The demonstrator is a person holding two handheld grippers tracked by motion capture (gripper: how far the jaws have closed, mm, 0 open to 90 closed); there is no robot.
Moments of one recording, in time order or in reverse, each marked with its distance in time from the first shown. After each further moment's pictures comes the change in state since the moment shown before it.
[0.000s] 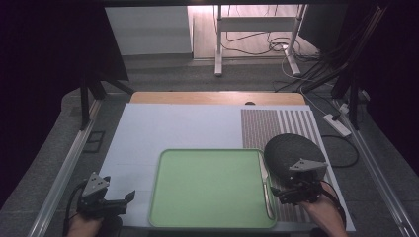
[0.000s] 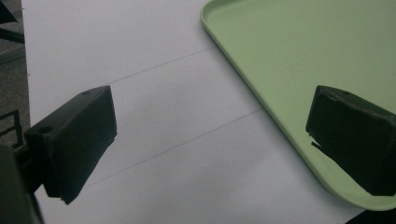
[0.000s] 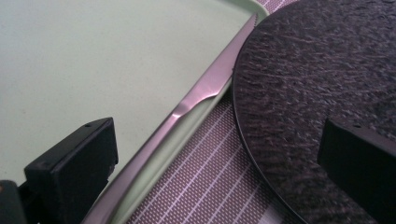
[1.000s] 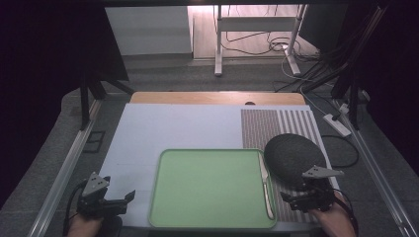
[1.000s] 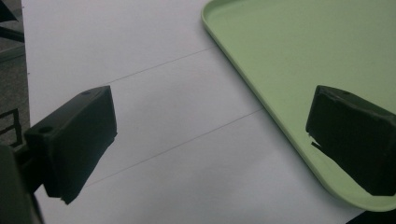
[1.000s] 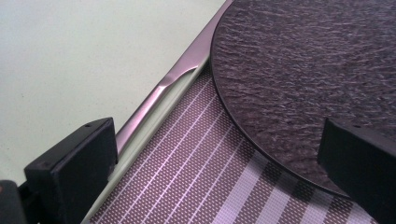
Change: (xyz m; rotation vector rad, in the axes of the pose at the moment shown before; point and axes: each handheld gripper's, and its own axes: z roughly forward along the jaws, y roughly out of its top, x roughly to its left) left arm 0.000 0.000 0.000 0.003 0.001 -0.006; right arm -0.008 -0.024 -0.021 -0.020 -0.020 0.065
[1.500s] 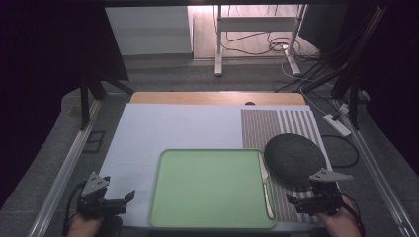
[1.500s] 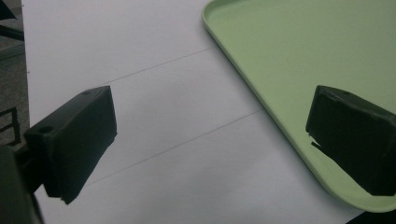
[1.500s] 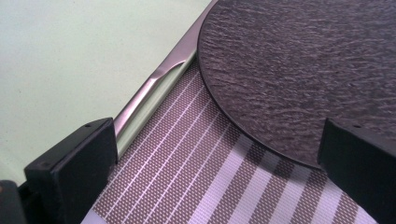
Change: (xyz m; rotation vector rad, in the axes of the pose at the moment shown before) left arm 0.001 0.000 0.000 0.000 -0.003 -0.009; right arm -0.003 -0.008 -0.015 -0.018 -0.033 0.013
